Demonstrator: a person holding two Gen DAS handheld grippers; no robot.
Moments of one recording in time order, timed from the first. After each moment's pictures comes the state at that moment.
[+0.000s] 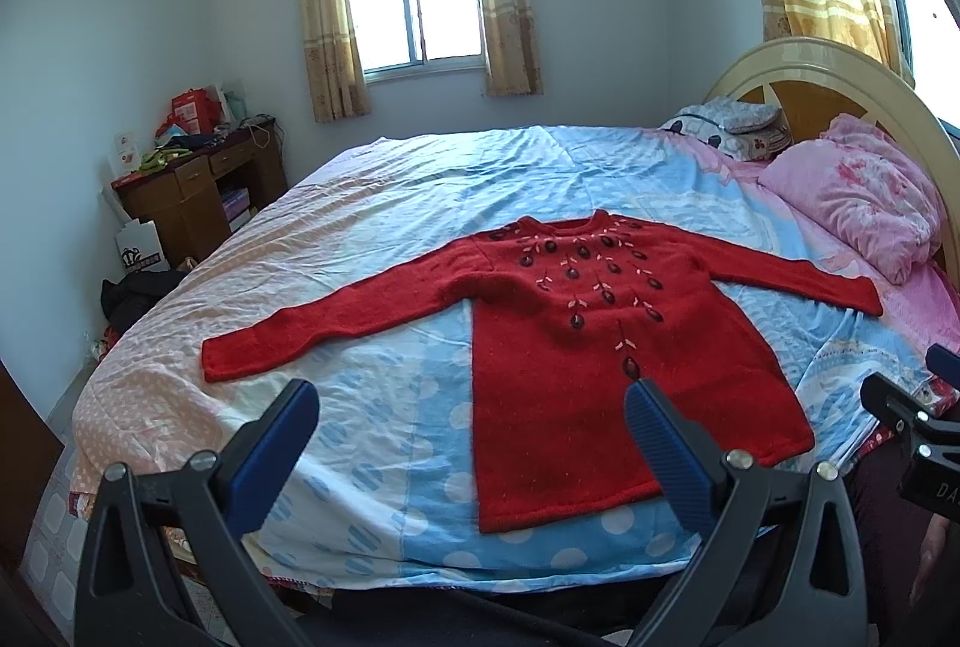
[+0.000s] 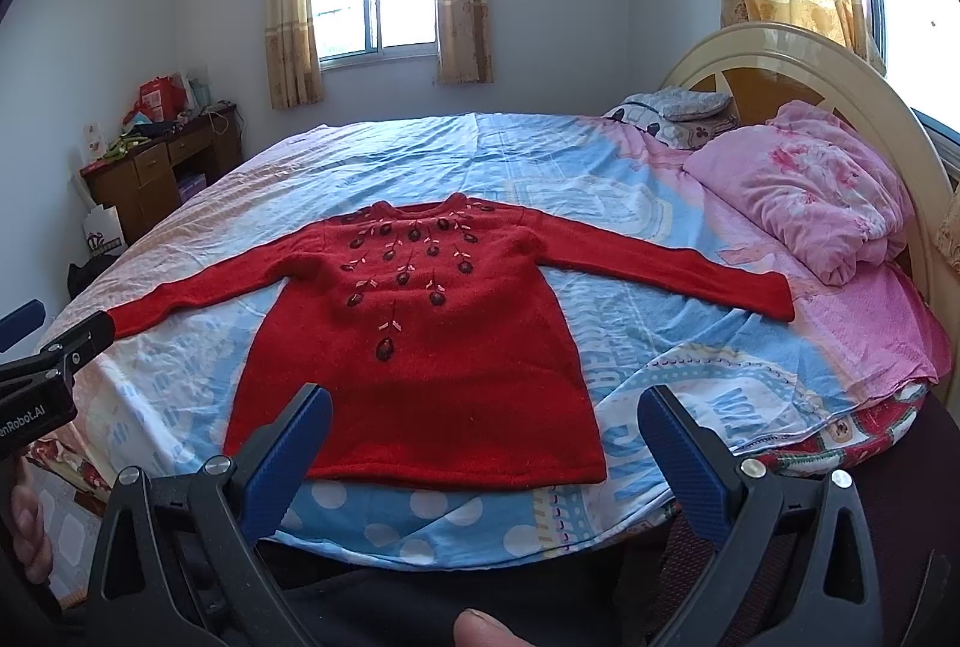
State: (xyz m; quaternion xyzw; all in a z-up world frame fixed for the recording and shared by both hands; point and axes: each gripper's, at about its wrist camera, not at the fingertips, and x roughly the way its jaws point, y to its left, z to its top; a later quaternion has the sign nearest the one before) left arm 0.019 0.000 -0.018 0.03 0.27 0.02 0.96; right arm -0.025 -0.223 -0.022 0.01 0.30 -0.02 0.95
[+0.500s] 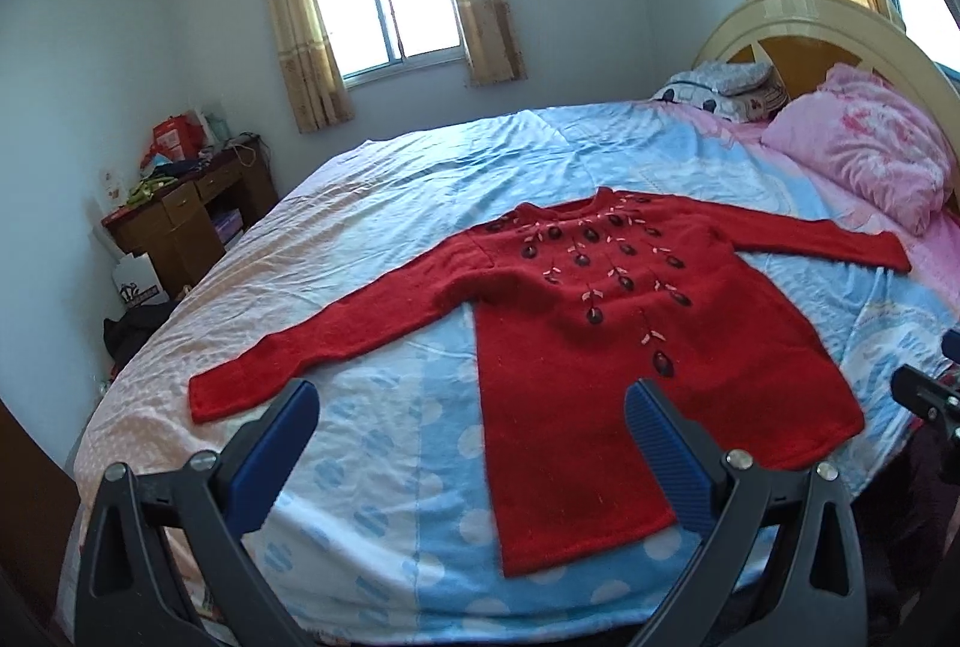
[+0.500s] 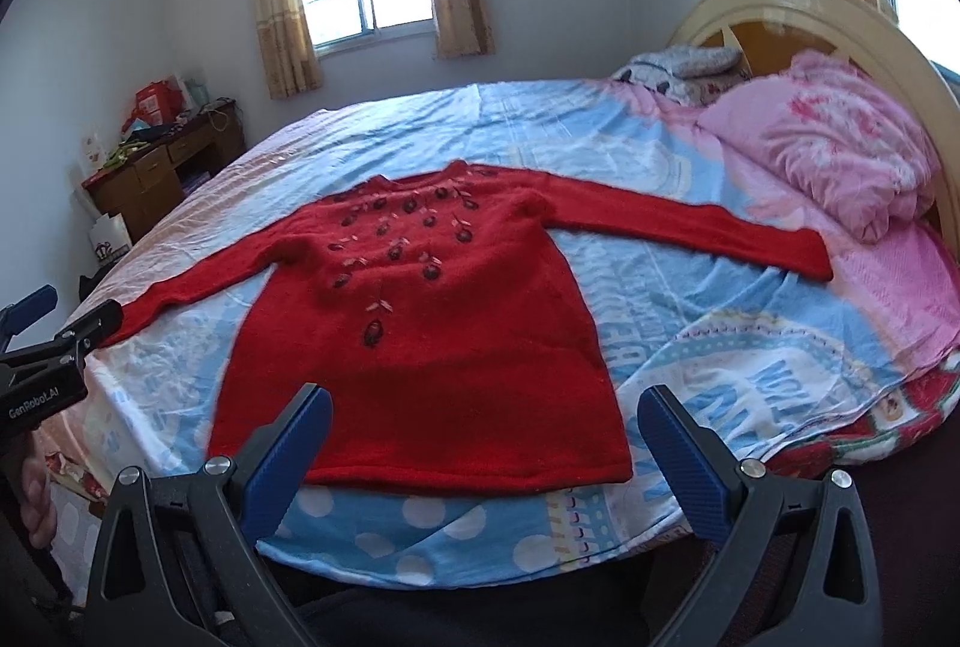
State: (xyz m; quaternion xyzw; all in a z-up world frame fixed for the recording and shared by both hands) left arm 0.074 -0.013 -0.043 0.09 0.28 0.02 0.96; right arm 0.014 -0.249 -0.064 0.06 0.33 -0.01 0.94
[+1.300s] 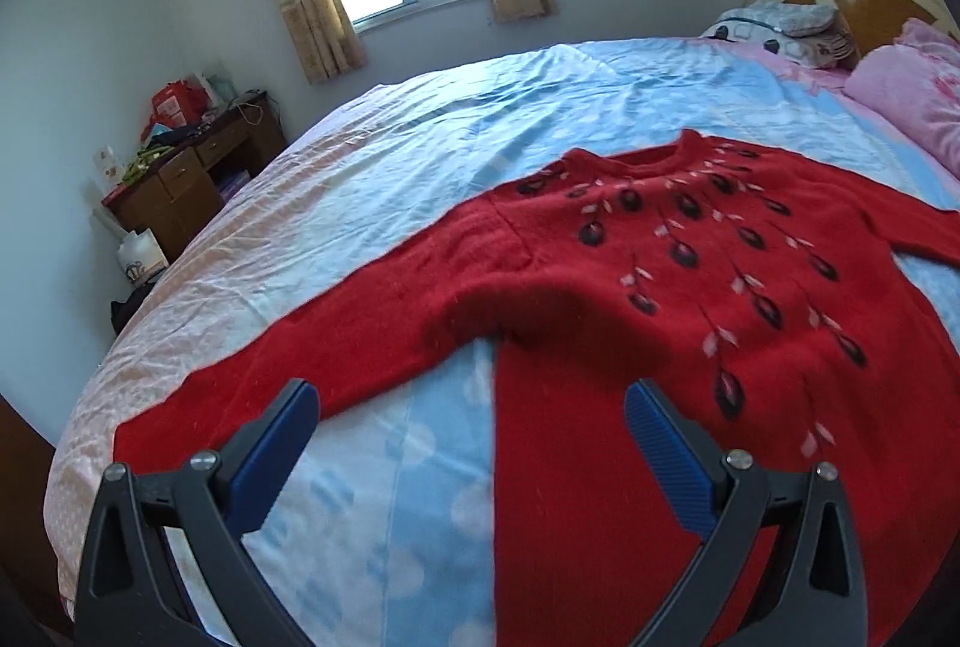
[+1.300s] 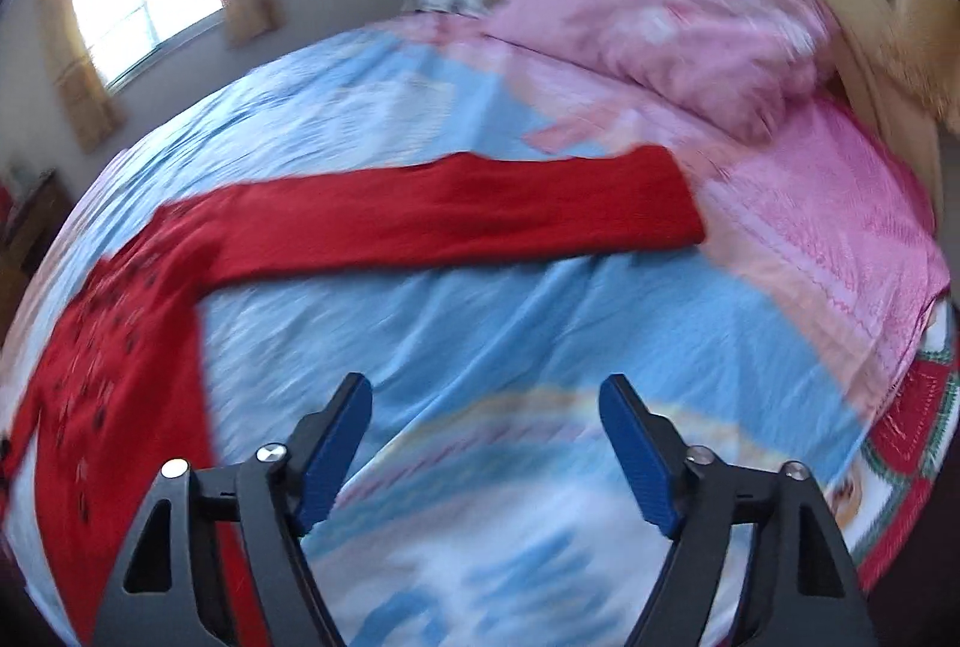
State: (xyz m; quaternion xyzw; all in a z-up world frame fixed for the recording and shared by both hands) left arm 0.245 -0.014 -0.108 0.11 0.34 0.08 0.93; right arm 0.150 -0.485 -0.124 0.17 0.40 -0.20 0.88
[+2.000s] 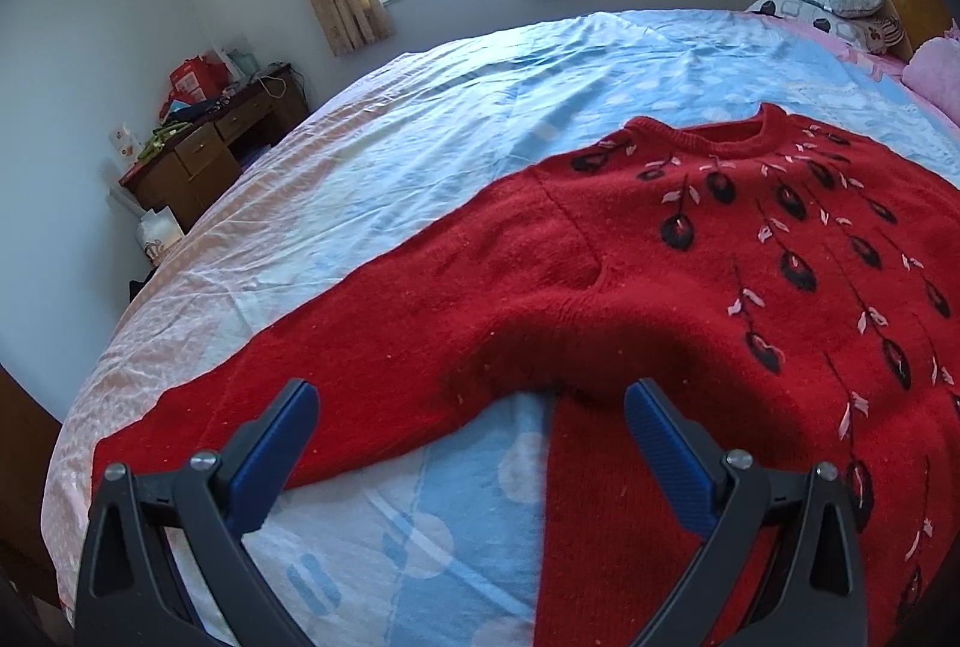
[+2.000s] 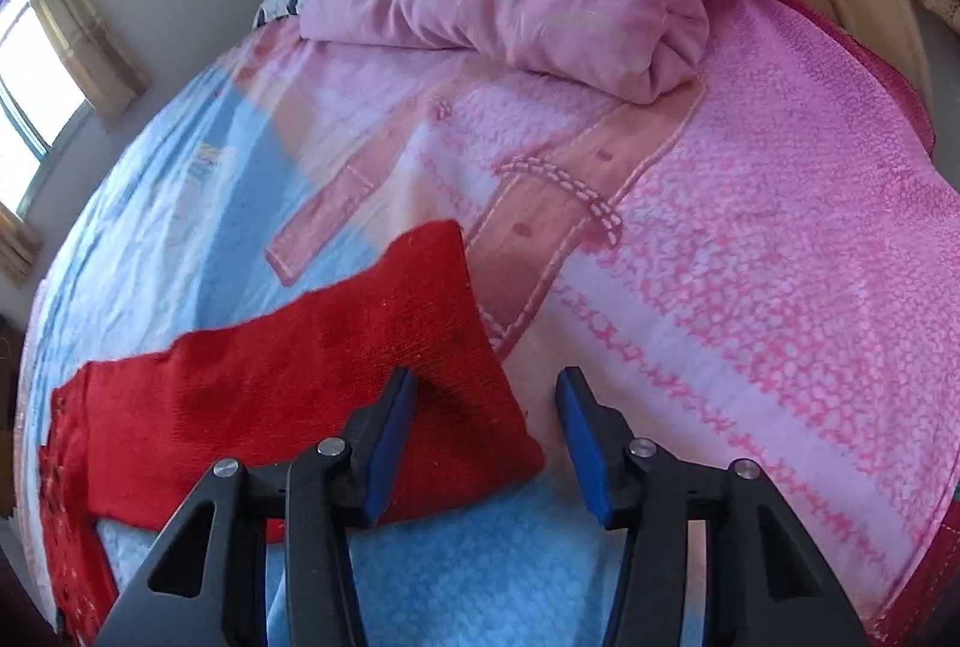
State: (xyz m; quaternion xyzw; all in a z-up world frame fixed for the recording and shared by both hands) left arm 0.305 0.001 -0.135 0.11 0.37 0.12 0.92; right arm 0.216 -0.654 -0.159 0.27 0.42 -0.28 0.82
